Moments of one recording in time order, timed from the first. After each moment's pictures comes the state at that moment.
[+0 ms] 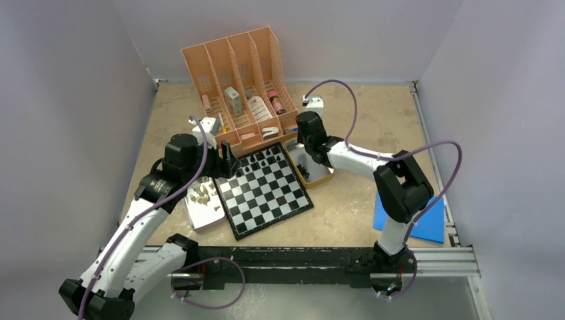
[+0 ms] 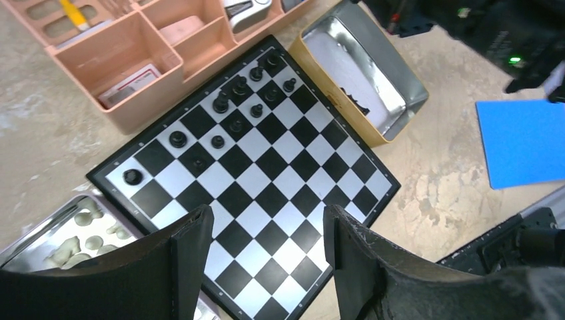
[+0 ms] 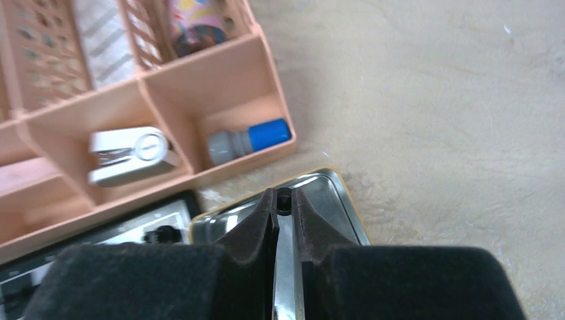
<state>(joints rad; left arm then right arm) -0.39 0.85 0.90 -0.57 0.16 -0.31 0.64 1.82 1.16 0.09 0.50 0.36</state>
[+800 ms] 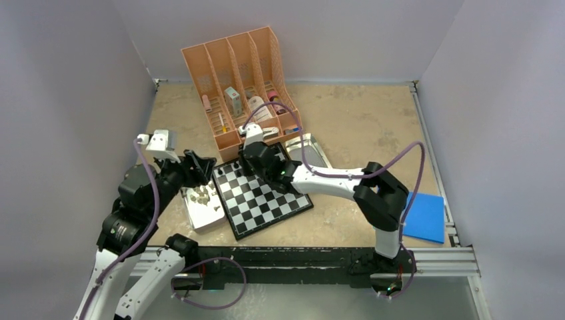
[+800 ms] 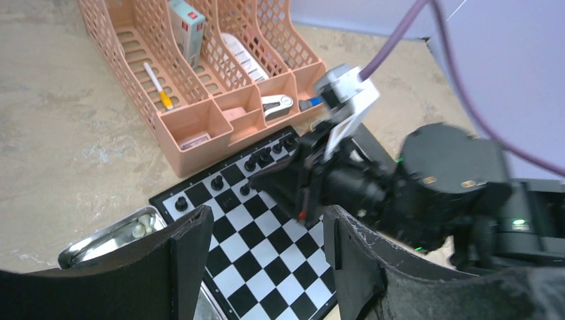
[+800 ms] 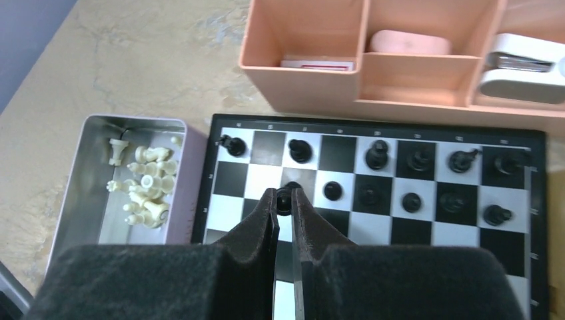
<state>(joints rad) -0.39 0.52 0.95 -0.66 -0.06 -0.37 1.05 1.86 1.29 0.09 0.35 0.44</state>
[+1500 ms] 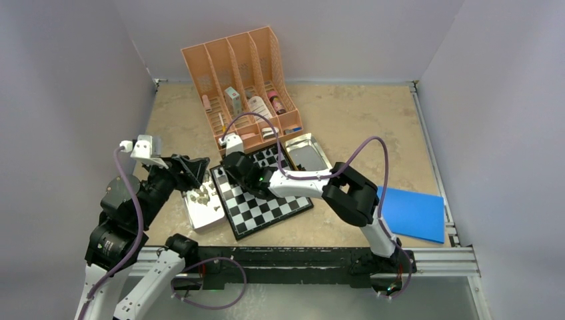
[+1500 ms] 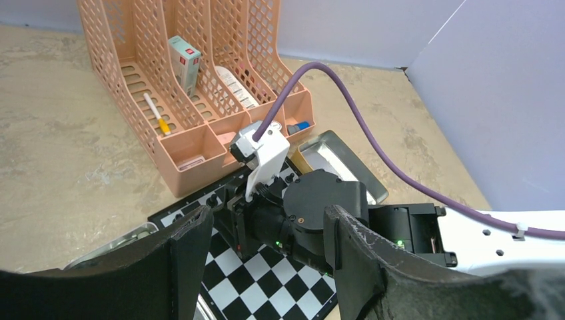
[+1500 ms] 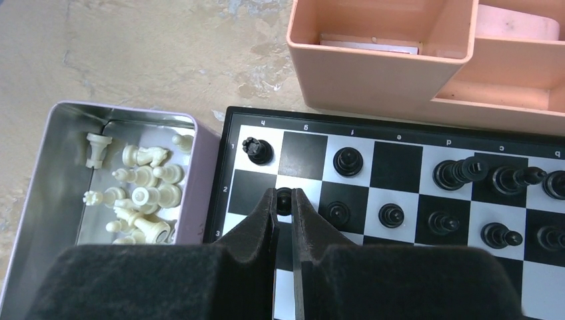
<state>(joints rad) -0.39 0.45 1.02 -0.68 -0.06 -0.37 1.13 2.11 1.49 0.08 0.39 0.42</state>
